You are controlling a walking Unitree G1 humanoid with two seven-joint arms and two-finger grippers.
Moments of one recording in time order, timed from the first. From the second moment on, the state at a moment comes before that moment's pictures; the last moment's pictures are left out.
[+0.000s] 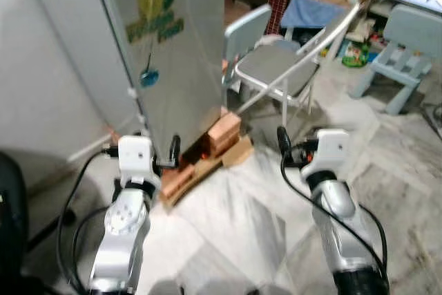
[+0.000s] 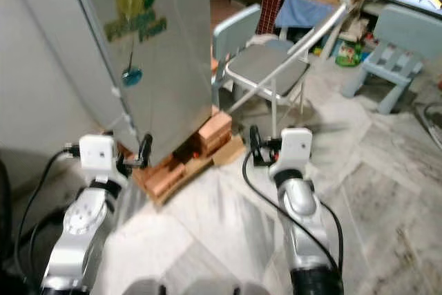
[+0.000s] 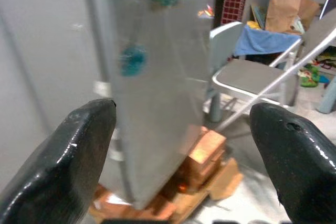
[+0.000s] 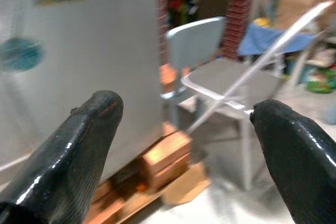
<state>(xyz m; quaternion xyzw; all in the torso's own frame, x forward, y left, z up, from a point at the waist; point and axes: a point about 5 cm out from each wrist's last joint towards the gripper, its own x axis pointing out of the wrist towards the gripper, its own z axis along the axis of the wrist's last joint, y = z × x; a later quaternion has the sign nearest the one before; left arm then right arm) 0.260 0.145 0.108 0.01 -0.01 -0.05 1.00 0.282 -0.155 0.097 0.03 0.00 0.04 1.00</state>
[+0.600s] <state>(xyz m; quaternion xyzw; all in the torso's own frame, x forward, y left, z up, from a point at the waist) 0.257 0.159 0.106 0.03 -0.01 -0.03 1.00 0.287 -0.135 0.105 0.03 -0.01 0.07 1.00</state>
